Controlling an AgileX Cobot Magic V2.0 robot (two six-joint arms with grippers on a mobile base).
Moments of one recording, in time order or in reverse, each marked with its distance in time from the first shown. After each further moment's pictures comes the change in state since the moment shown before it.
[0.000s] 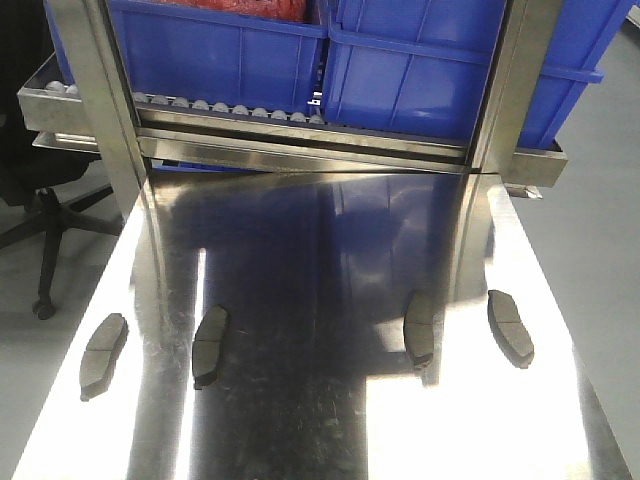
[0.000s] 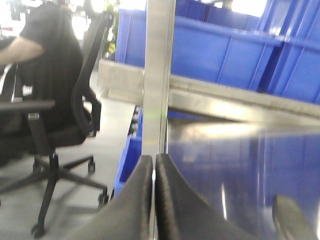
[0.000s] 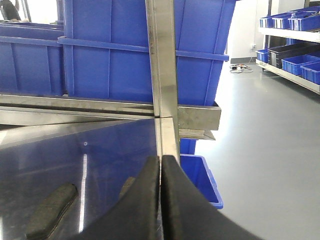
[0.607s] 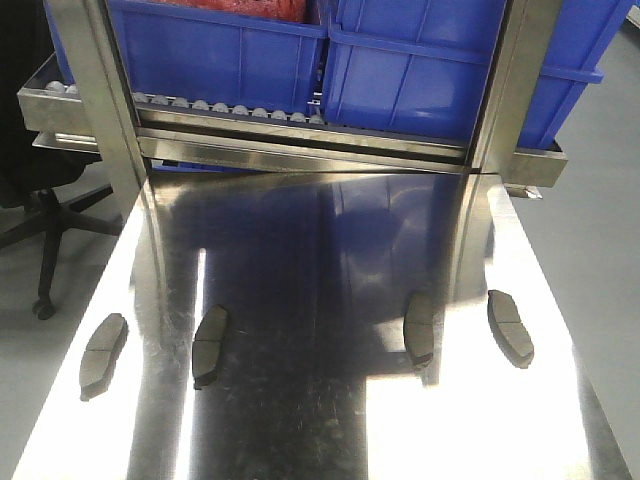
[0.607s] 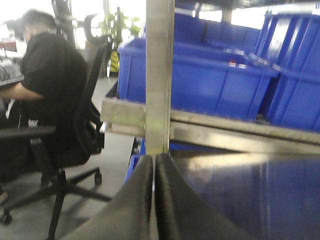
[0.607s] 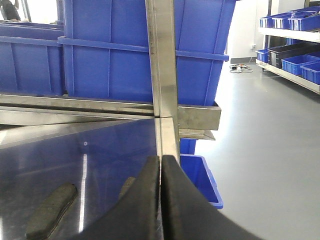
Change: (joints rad) left arm 0.000 0.287 -0.373 0.001 0.129 0.037; right arm 0.000 0.000 0.000 0.000 0.000 0.000
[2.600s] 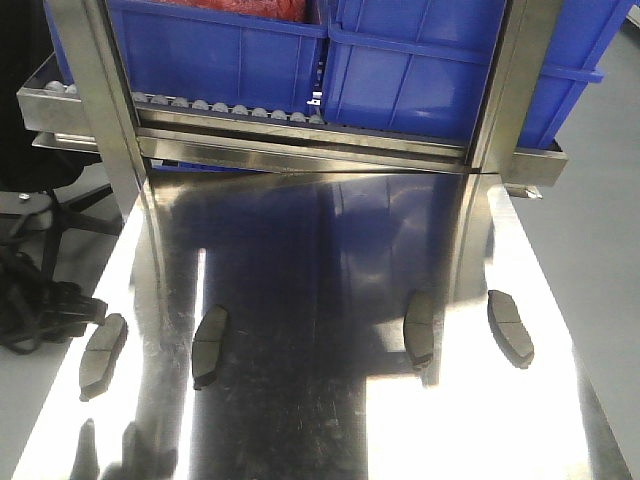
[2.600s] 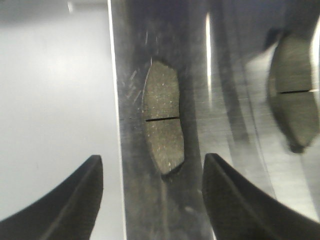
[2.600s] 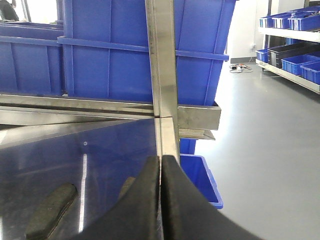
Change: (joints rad) left arm -0.197 1.121 -0.547 -0.012 0.558 -0.009; right arm 0.000 0.000 0.000 0.000 0.000 0.000
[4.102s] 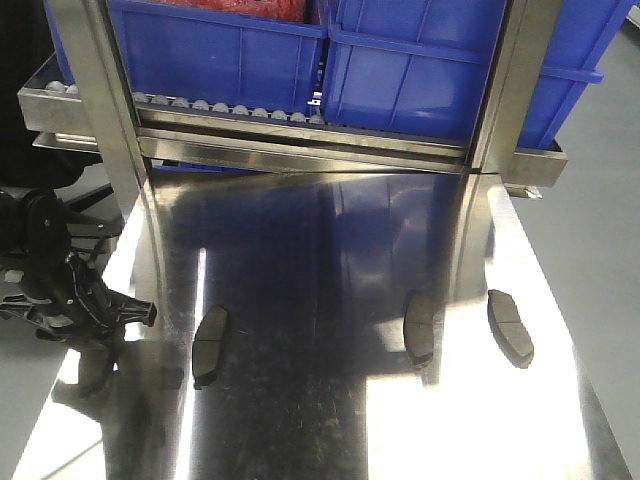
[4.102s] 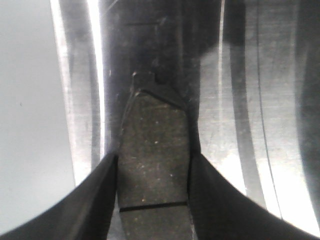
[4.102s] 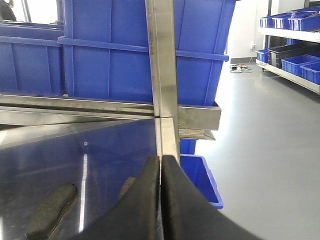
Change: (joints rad) left arm 0.000 0.448 -0.218 -0.036 0.052 -0.006; right arm 0.000 0.000 0.000 0.000 0.000 0.000
